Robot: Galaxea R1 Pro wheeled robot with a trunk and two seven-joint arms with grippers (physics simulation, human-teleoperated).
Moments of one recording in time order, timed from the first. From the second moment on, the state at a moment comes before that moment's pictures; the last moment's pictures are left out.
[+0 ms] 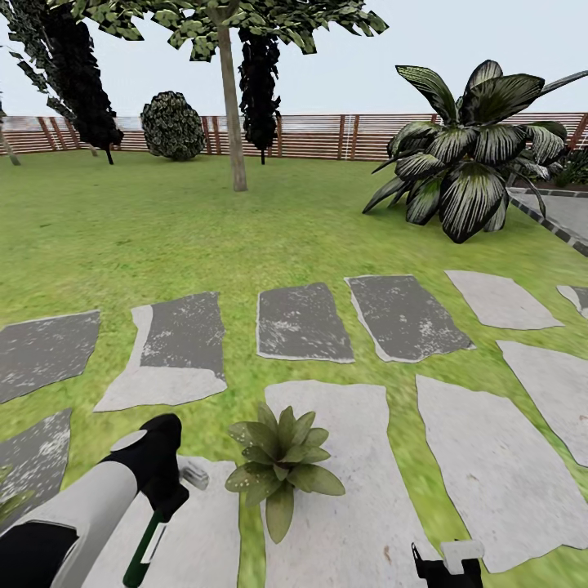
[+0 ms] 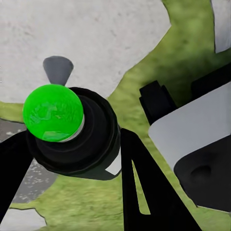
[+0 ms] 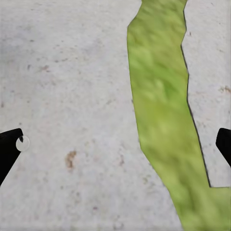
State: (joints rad) left arm -0.84 0.10 -0.18 -0.41 -1.07 1.00 -1.19; right arm -0.43 -0.13 0.20 -0.02 -0.12 -0.63 -0.04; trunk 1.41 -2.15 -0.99
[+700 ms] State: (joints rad) left arm -0.94 0.04 -0.18 -0.57 -1.06 1.00 -1.26; right arm -0.43 -0.13 0.20 -0.02 -0.12 -0.63 -0.04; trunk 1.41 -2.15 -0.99
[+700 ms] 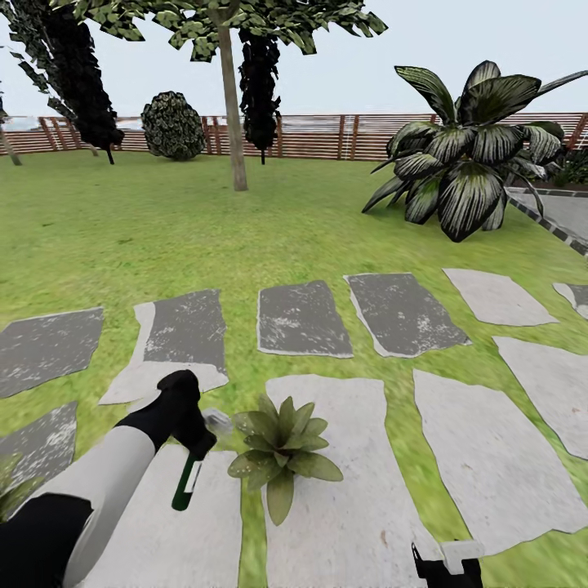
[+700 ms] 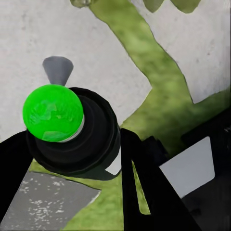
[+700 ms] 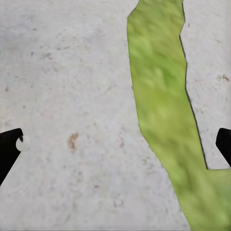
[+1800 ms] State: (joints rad) left arm -0.99 -0.04 -0.26 -0.56 -1.11 1.01 -1.30; right arm -0.43 -0.13 0.20 -0.02 -0.12 -0.63 -0.04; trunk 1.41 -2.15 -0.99
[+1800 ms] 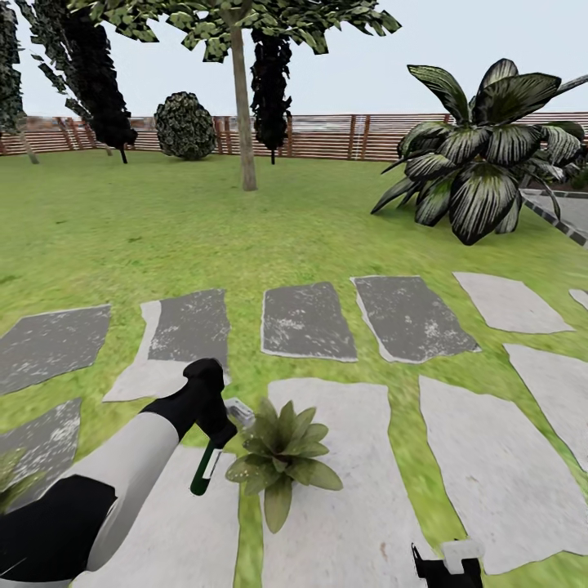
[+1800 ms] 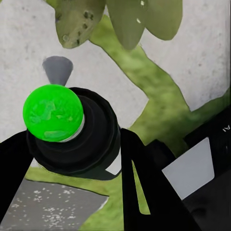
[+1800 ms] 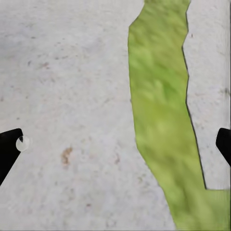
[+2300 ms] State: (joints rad) left arm -0.99 -0.04 -0.26 -0.56 -1.11 1.01 -1.30; right arm -0.43 -0.12 0.20 -0.02 -0.12 -0.63 -0.04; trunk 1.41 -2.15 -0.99
